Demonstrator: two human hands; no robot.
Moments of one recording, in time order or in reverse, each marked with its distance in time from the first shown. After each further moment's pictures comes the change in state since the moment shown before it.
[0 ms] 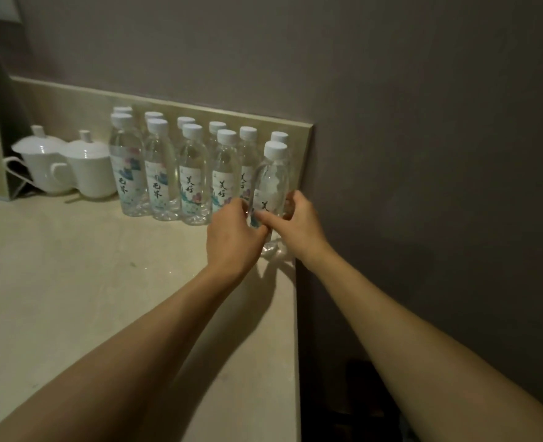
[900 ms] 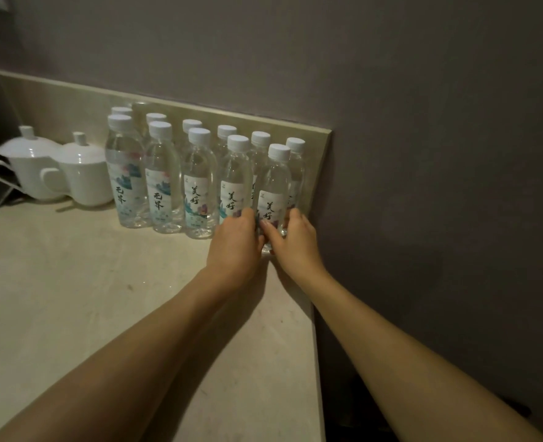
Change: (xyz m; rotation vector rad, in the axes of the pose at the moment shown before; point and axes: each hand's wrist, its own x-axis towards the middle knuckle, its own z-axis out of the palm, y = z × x) left_hand 0.047 -0.038 0.017 0.289 -0.182 0.175; right_hand 0.022 0.015 0.035 -0.359 0.087 0.019
